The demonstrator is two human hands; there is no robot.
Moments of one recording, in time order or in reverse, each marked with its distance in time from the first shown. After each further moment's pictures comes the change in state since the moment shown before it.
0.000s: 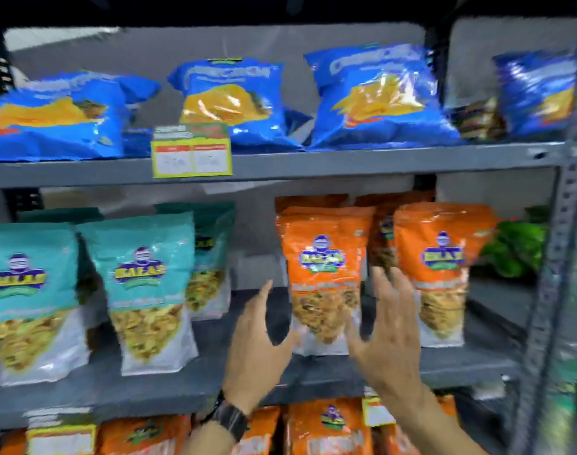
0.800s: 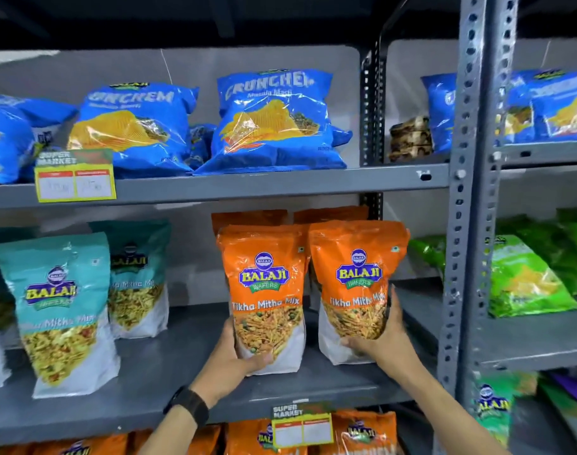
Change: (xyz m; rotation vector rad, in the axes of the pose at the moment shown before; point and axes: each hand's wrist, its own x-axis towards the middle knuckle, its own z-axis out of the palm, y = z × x) left_hand 0.026 0.020 0.108 -0.316 -0.291 -0.292; right_hand 0.047 0.195 -0.039 0.538 -0.506 0.552
